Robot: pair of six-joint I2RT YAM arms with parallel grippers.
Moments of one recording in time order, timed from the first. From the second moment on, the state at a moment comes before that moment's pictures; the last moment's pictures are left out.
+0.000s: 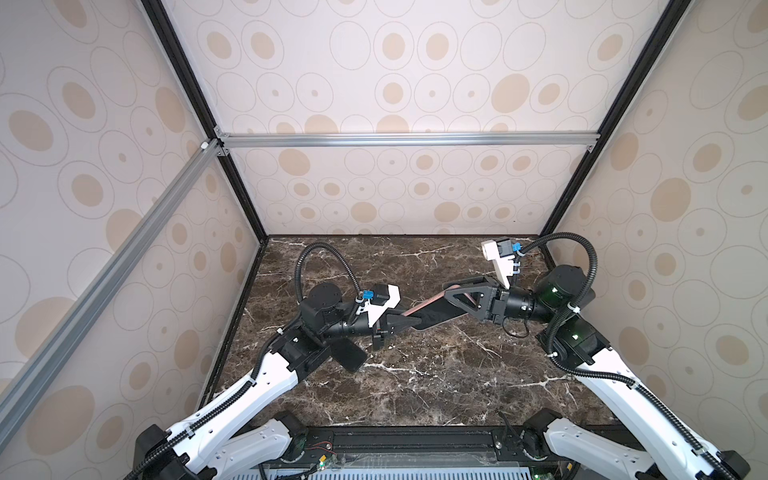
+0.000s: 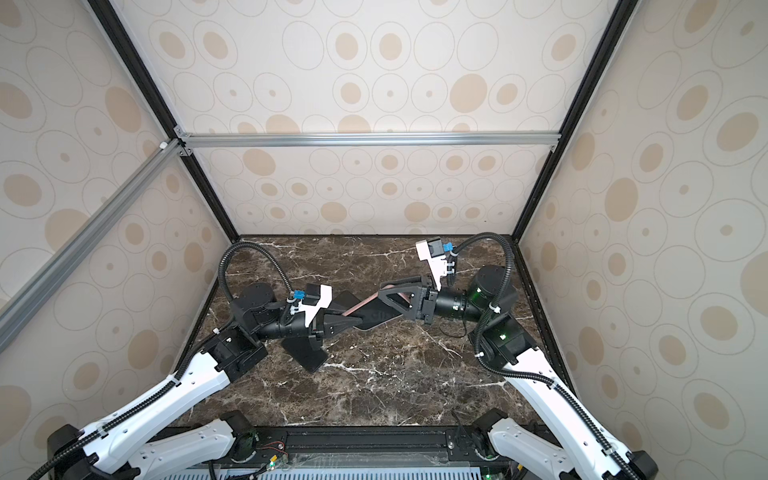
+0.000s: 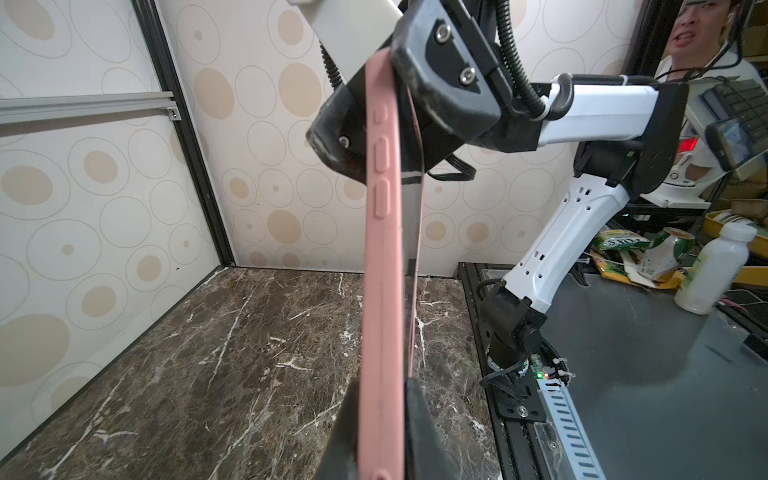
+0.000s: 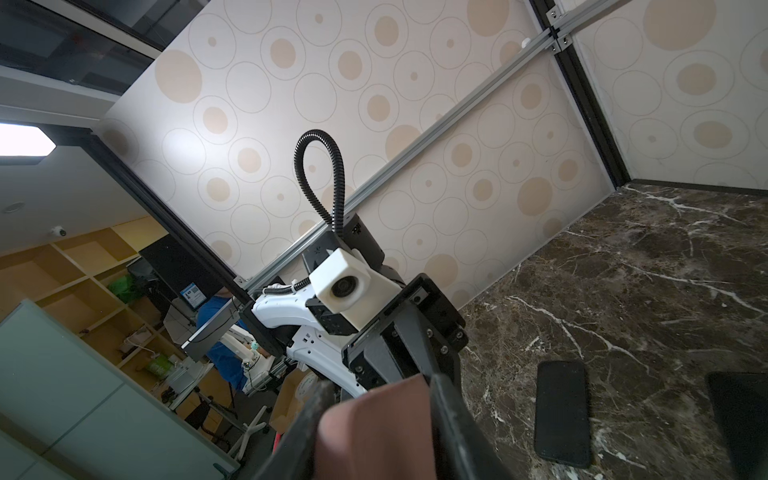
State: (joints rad) left arm -0.68 0.99 0.84 0.11 0.74 0.10; right arm 0.50 0.94 1.00 0.09 -0.90 0.77
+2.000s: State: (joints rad) left arm -0.78 1.02 0.65 0.89 0.51 -0.75; right arm 0.64 1.00 0.80 0.52 -0.81 0.57
